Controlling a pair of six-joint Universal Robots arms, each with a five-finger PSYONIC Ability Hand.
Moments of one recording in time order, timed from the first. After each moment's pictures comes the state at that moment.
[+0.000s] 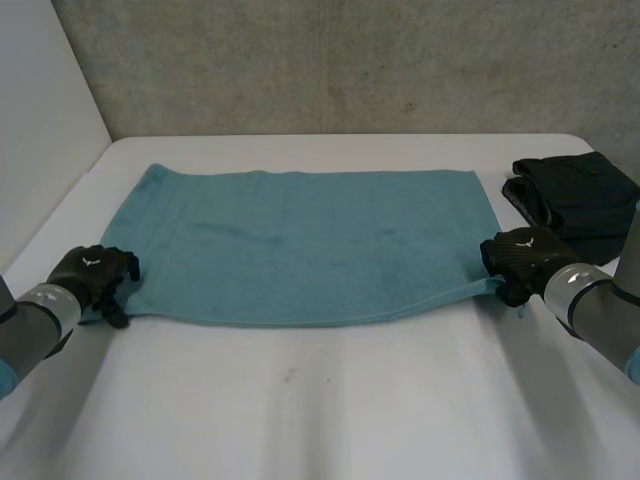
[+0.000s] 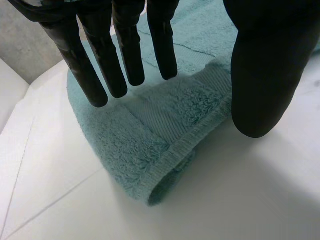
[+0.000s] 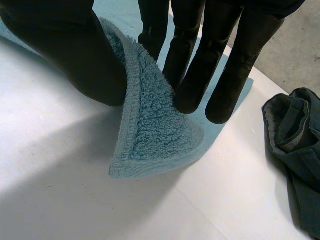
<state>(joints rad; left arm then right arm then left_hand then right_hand) 4.78 -2.09 -1.72 3.37 -1.29 3.64 1.73 -1.09 1.57 -0.03 1.33 2.64 0.56 0.56 0.56 0.56 0.39 0.98 1.18 1.18 1.19 1.00</state>
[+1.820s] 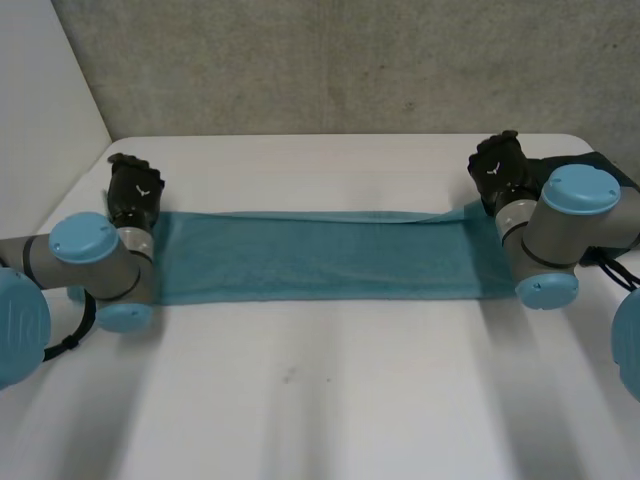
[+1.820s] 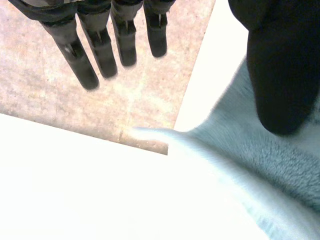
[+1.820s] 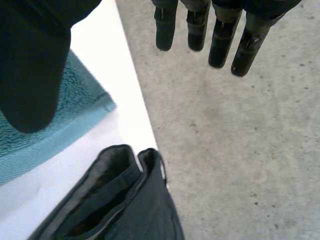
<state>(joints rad) 4.53 -2.60 -1.10 3.83 -1.64 4.15 1.83 -0.55 0.87 -0.34 1.53 2.15 0.39 0.46 0.47 0.46 0.29 0.44 0.51 0.53 0.53 0.37</state>
